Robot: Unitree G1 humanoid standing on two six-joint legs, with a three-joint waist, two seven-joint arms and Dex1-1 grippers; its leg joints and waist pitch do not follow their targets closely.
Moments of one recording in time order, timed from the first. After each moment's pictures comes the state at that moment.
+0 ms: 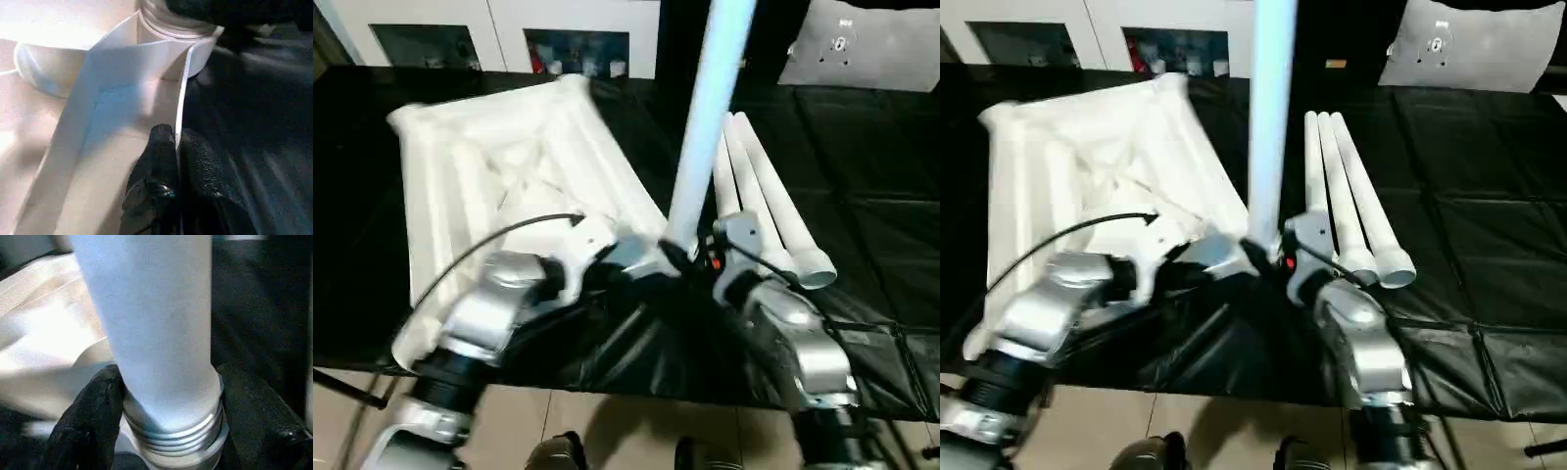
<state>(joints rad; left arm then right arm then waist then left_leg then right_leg) -0.47 0.20 -0.21 0.13 0.05 0.63 -0.77 -0.30 0.05 -0.02 0.10 0.08 0.38 0.31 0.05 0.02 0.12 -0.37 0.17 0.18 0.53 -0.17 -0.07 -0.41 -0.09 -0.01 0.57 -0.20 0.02</state>
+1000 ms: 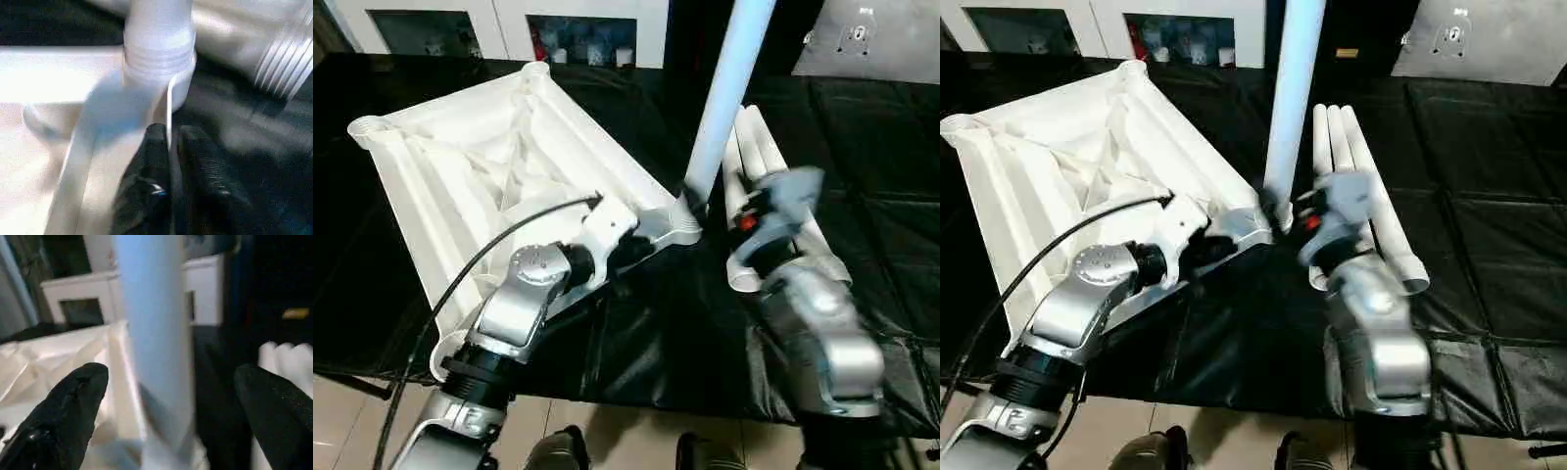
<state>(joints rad) -0.50 0.16 -0.18 0.18 -0.01 0.41 -0.73 -0.27 -0.02 -0.07 -0.26 0.16 0.39 0.30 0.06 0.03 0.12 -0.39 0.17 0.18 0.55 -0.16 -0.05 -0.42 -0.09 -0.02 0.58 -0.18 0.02</state>
